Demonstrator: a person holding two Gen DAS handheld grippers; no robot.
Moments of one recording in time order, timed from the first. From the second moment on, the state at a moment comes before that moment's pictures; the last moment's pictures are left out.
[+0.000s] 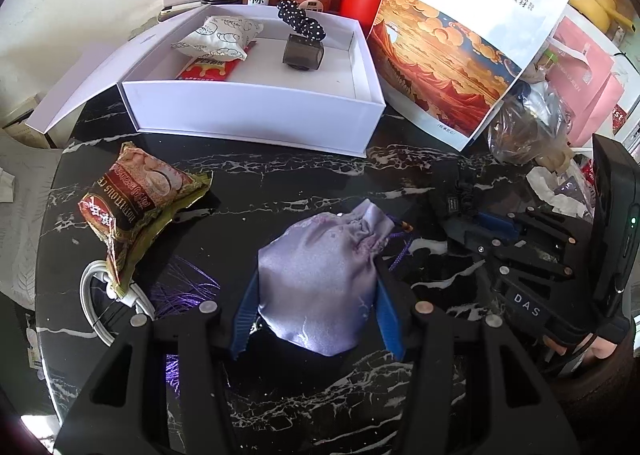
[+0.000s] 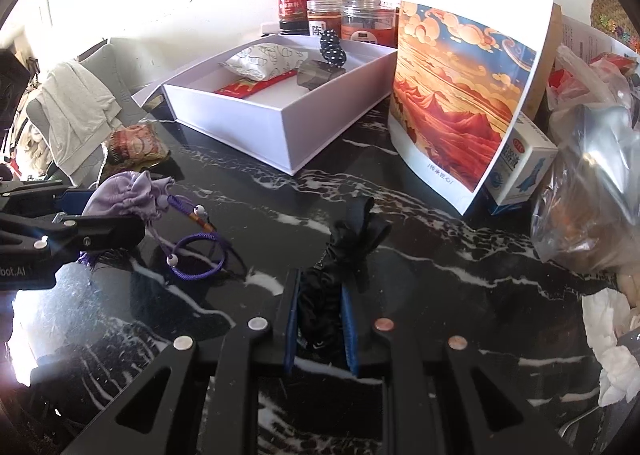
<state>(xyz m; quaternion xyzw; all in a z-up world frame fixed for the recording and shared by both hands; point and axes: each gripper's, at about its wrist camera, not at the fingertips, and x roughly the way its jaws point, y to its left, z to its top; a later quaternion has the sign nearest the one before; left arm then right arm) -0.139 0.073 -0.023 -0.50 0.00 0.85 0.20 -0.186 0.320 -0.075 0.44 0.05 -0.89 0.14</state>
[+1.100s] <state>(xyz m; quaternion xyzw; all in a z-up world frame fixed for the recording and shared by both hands) -0.065 0.019 0.056 -0.43 0.00 0.89 0.13 -0.119 0.259 -0.003 0.36 0.11 -0.90 0.23</state>
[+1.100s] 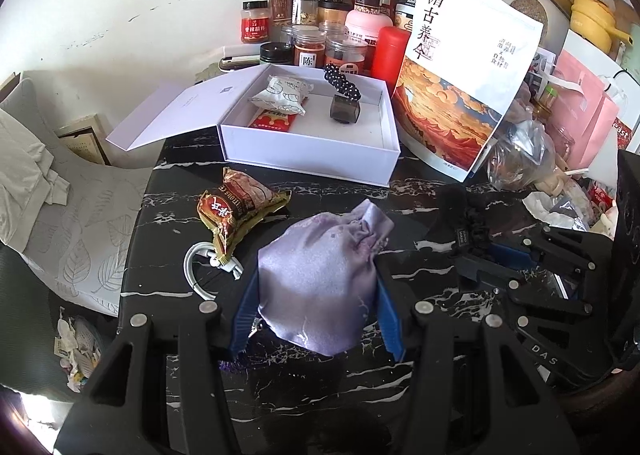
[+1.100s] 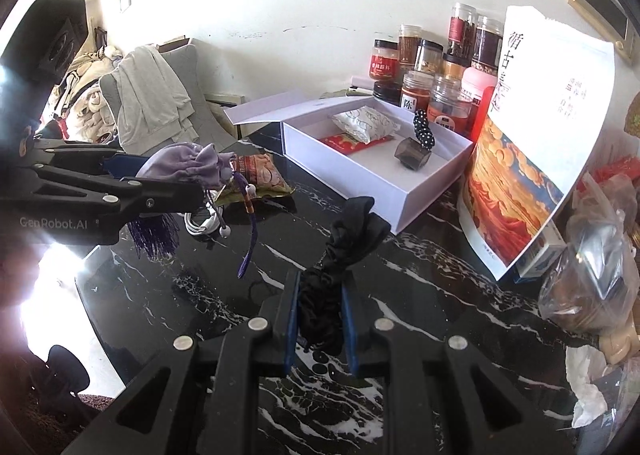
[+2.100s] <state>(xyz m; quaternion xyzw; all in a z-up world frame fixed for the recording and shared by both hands) -0.183 0.024 0.088 -0.41 0.01 0.90 0.15 -0.215 0.251 0.049 0.31 0.13 -0.91 0.23</state>
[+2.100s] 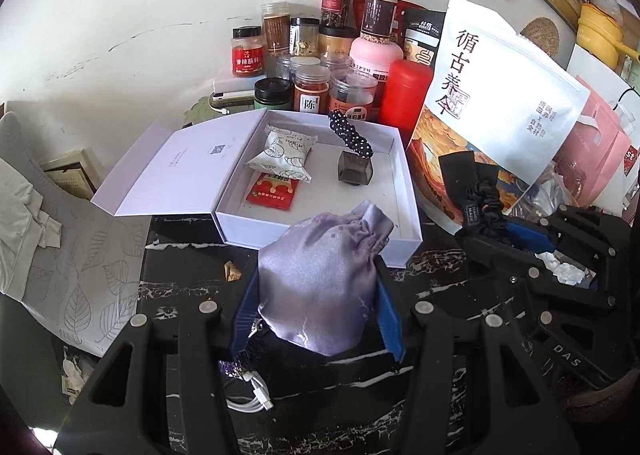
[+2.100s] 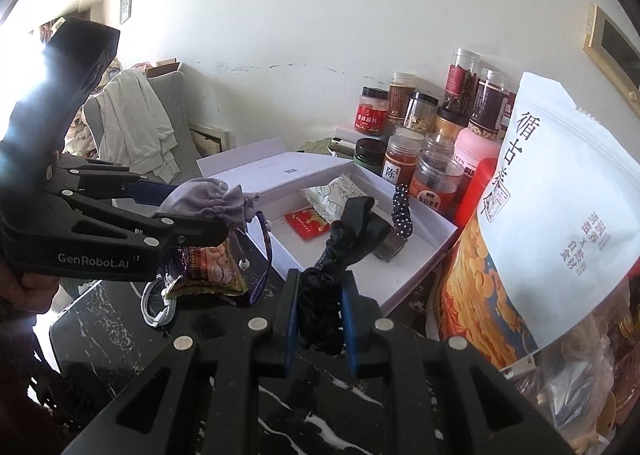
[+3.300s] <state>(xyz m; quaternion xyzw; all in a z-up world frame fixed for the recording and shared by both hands) -0.399 0.044 0.057 -0.39 0.04 0.91 0.12 -0.407 0.236 0.017 0.34 0.11 -0.91 0.19</state>
